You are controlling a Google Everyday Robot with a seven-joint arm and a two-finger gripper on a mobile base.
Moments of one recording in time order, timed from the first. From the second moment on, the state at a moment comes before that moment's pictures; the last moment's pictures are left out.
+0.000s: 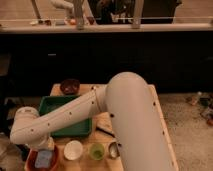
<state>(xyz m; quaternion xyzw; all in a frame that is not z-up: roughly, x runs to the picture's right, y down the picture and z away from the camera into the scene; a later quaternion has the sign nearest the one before) -0.307 0.284 0.710 -0.20 -0.27 -0.67 0.66</state>
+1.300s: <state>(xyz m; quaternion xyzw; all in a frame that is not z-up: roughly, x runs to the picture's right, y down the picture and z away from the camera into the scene) -0.353 0.283 0.708 -0.18 -0.31 -0.69 0.63</state>
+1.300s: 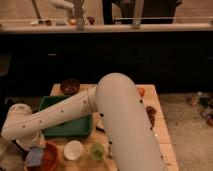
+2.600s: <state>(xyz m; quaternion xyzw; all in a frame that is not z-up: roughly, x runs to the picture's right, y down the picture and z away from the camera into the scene) -0.318 0.268 0.715 -0.20 -0.31 -0.68 0.63</state>
